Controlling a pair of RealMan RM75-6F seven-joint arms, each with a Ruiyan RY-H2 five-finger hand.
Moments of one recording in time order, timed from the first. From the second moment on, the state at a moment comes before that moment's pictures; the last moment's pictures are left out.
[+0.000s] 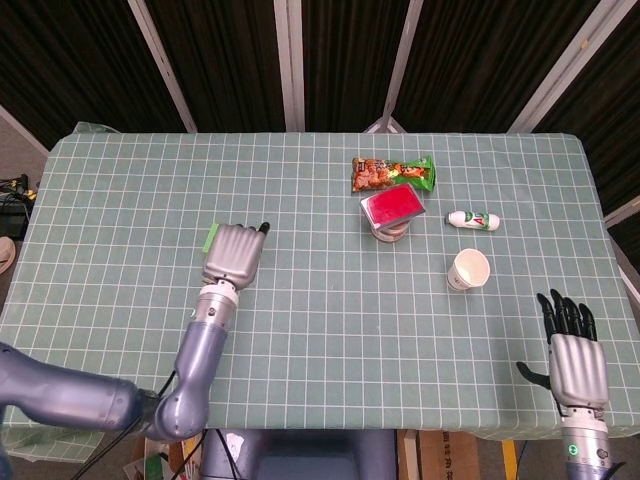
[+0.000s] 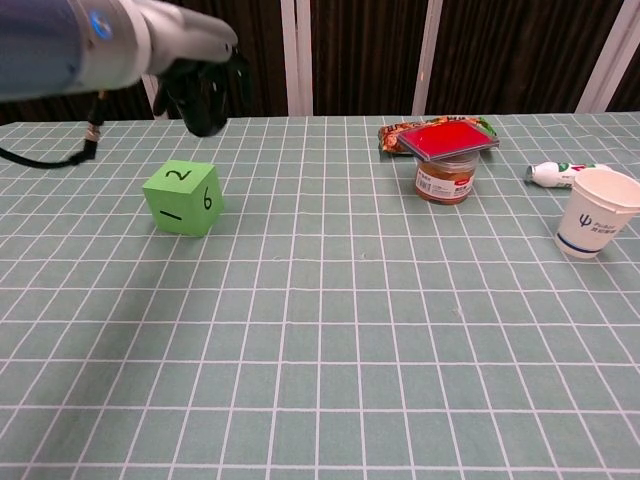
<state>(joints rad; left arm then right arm) -1.15 -1.44 -0.38 -2.01 0.24 1.46 1.17 0.06 -1.23 0.10 -1.79 -1.33 1.49 -0.36</state>
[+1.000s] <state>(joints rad) -0.17 -1.10 0.14 -1.78 1.51 1.72 0.13 0.06 -1.20 0.07 -1.71 -1.54 1.55 -0.17</state>
